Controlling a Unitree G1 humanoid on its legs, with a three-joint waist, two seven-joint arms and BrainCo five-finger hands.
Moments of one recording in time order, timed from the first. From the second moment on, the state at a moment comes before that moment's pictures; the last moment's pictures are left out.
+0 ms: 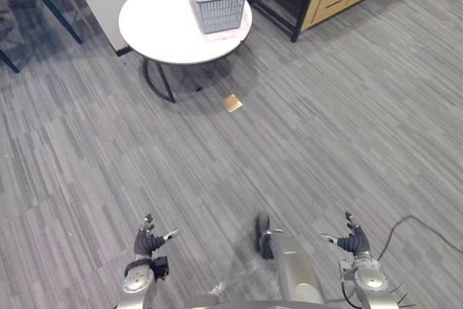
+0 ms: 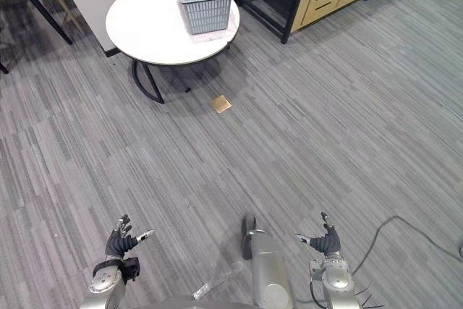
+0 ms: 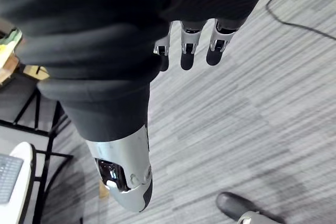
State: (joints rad) left arm 0.14 0.12 0.07 0.58 -0.16 -0.16 0.16; right arm 0.15 -0.22 -0.10 0.48 -0.07 -0.12 -0.15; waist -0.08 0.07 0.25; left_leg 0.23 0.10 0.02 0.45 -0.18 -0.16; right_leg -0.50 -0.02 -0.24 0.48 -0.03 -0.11
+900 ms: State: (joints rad) left arm 0.20 0.13 0.03 0.64 -0.17 -0.16 0.18; right arm 0.14 -0.13 -0.01 0.39 -0.10 -0.11 -0.18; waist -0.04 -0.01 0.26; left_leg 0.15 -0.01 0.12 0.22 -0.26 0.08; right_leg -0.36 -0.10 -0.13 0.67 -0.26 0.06
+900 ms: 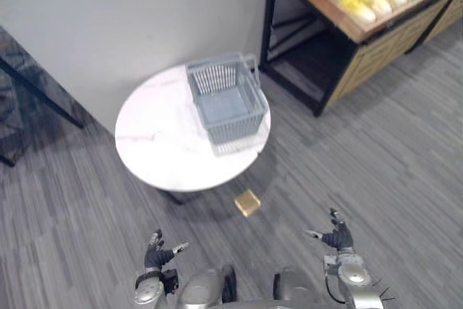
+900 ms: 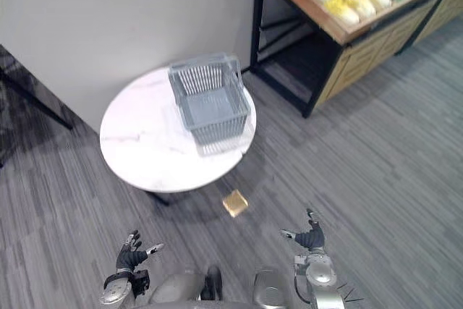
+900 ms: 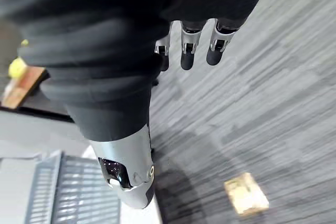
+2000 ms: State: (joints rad) left arm 0.24 0.15 -0.09 0.72 -0.11 -0.18 0.17; right arm -0.42 -0.46 0.43 0.33 -0.48 -0.15 -0.27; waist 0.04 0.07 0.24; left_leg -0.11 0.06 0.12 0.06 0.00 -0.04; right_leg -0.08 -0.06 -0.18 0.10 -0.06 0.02
